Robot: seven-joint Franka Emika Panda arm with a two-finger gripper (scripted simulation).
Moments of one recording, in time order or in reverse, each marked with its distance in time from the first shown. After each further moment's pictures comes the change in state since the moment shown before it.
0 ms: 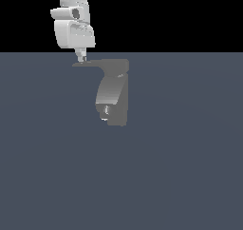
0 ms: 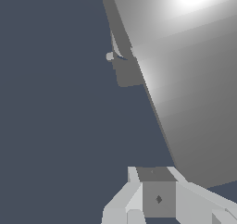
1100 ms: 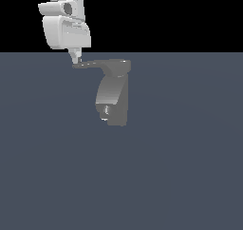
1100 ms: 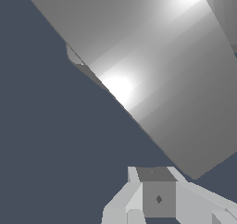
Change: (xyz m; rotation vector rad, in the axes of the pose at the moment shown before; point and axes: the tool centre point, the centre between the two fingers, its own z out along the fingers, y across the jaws) arm 0.007 0.049 -0.001 0.008 0.001 -0.018
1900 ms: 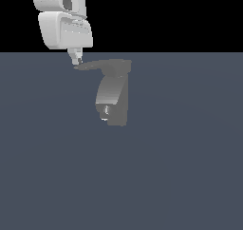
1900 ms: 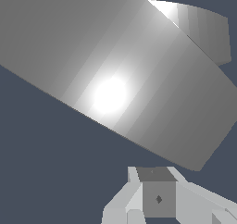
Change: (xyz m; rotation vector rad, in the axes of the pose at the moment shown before) arm 0.022 0.037 -0.001 0.000 -0.002 0.001
